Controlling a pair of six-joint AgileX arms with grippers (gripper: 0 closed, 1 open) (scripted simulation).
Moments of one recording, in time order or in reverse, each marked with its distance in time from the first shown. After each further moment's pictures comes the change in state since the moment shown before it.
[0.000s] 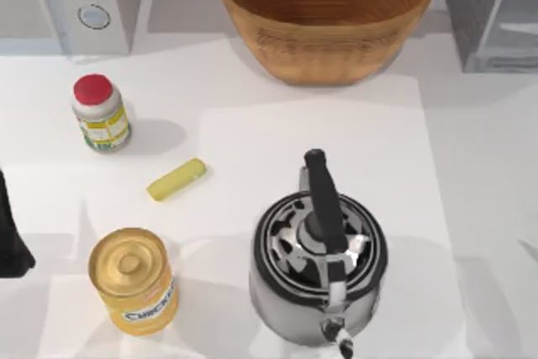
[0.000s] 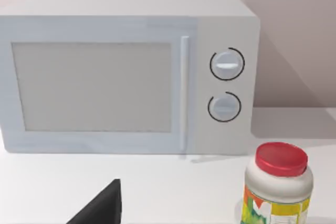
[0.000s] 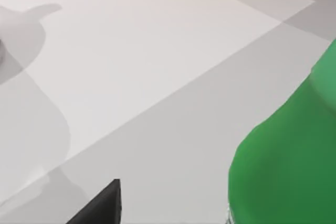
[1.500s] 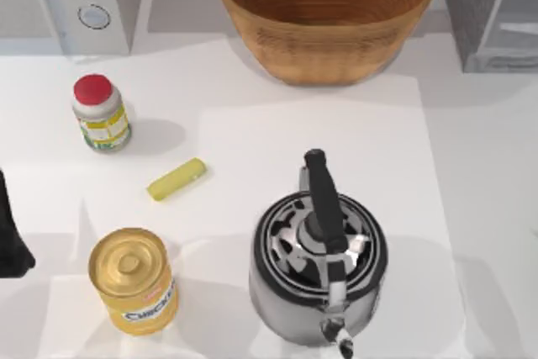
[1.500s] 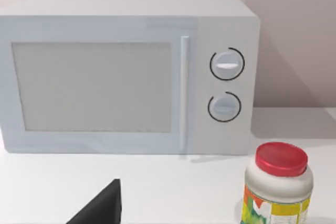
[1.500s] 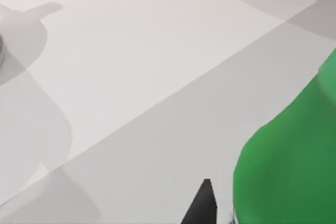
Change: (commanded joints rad) left arm 0.000 0.000 0.000 0.000 0.000 0.000; right arm 0.000 0.000 0.000 0.000 0.000 0.000
